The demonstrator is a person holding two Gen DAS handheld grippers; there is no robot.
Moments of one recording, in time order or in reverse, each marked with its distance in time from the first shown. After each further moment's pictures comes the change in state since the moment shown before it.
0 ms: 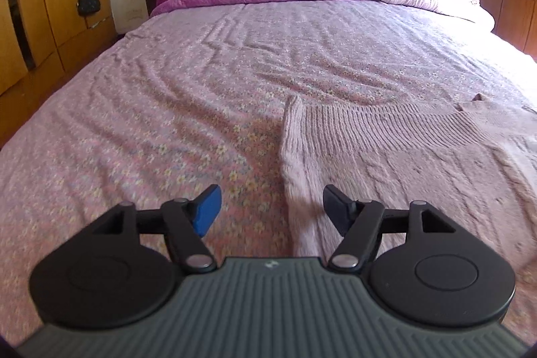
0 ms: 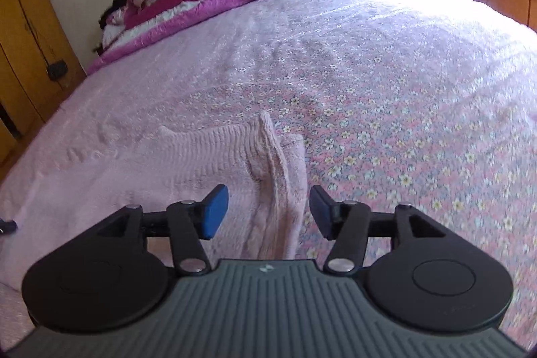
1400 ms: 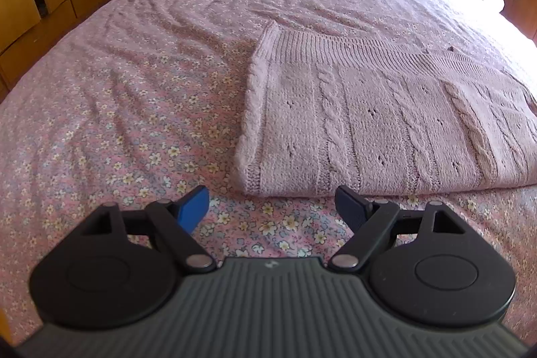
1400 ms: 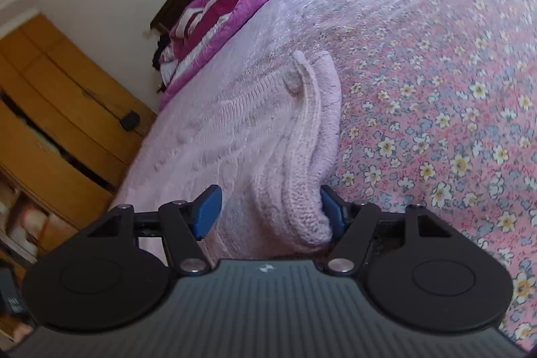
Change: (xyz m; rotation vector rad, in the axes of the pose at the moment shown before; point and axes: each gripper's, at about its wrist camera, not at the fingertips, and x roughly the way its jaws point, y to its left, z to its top) left arm -0.055 -0.041 -0.046 -0.073 0.174 0.032; right arm -0.019 -0.041 -0.075 0.325 0.018 0.350
